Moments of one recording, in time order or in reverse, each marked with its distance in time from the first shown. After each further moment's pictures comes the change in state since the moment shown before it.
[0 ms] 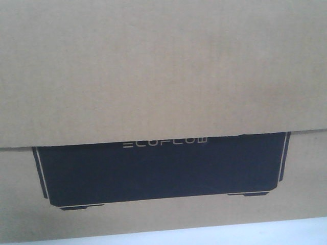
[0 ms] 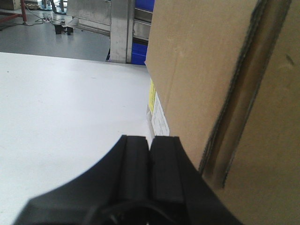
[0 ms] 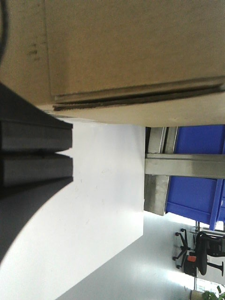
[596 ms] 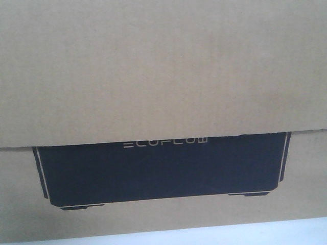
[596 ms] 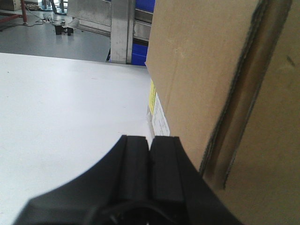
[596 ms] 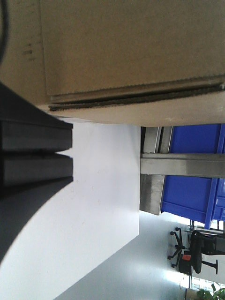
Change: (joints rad) left arm 0.000 0.000 0.000 0.000 -0.003 0.000; right arm -0.002 -0.006 0.008 -0.001 -0.020 0.005
